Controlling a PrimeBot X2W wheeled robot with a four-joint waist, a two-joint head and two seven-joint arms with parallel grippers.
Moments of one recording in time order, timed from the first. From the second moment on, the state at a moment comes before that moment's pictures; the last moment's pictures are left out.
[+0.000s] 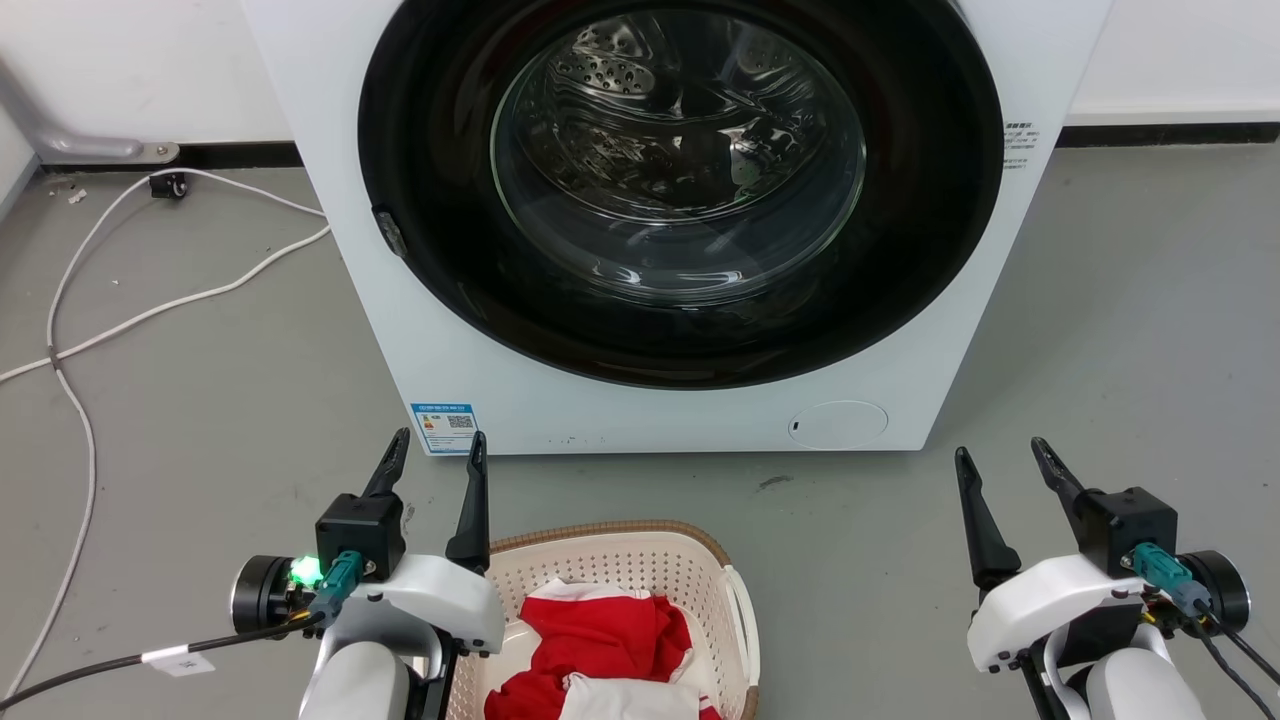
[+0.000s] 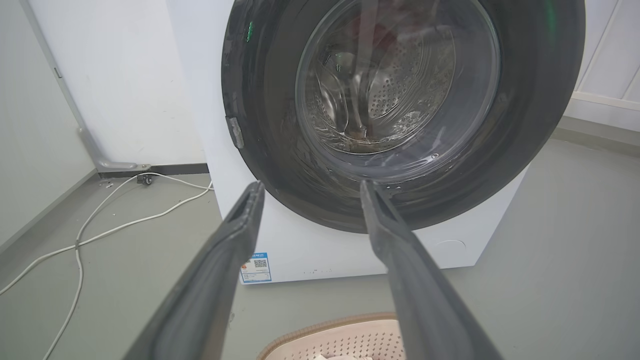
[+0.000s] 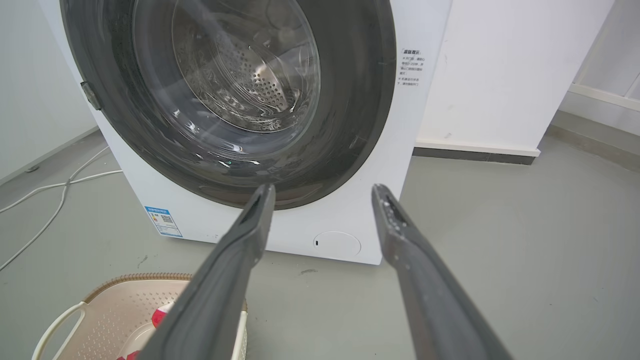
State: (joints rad) left arm -0.22 0.06 -0.09 0.40 -0.09 -0.03 -0.26; right arm -0.15 -0.05 -0.01 0.32 0.01 0.13 -0.16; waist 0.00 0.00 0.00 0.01
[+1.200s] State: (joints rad) left arm -0.22 0.05 -0.08 0.41 -0.09 -0.02 -0.26; right arm -0.17 -0.05 0.02 0.35 0.02 0.13 -0.17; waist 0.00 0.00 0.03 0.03
